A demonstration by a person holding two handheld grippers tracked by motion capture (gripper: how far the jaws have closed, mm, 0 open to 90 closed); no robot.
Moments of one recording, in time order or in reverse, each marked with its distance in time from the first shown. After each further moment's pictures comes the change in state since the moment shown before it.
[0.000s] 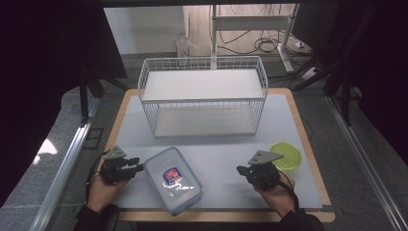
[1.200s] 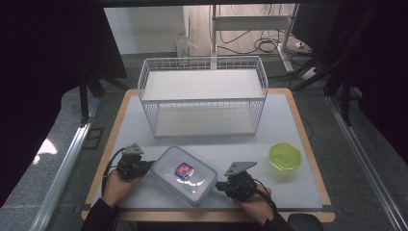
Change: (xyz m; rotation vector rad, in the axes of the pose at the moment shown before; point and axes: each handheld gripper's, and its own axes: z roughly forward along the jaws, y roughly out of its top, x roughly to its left) left arm -0.025 0.021 0.030 0.072 -0.118 0.036; right arm 0.043 -0.001 0.044 0.077 0.178 0.017
